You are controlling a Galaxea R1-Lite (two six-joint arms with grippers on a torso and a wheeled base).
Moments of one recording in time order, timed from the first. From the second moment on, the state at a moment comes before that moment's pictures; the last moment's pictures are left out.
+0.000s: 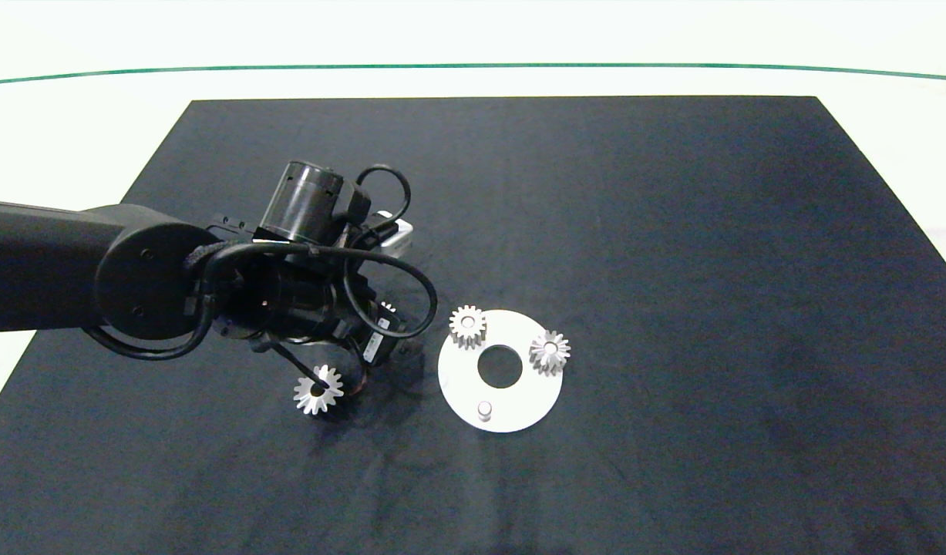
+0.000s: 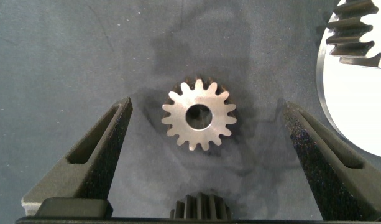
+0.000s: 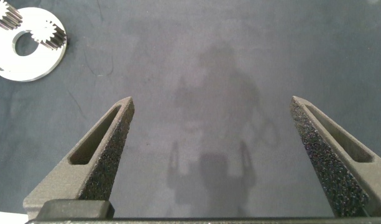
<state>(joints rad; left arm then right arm) -0.52 1.77 -1.29 0.24 0.17 0.21 0.06 0.55 -0.62 0.28 0.01 -0.02</state>
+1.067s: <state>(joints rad) -0.52 1.79 -1.30 0.24 0.17 0.20 0.06 0.54 -0.62 0.28 0.01 -0.02</state>
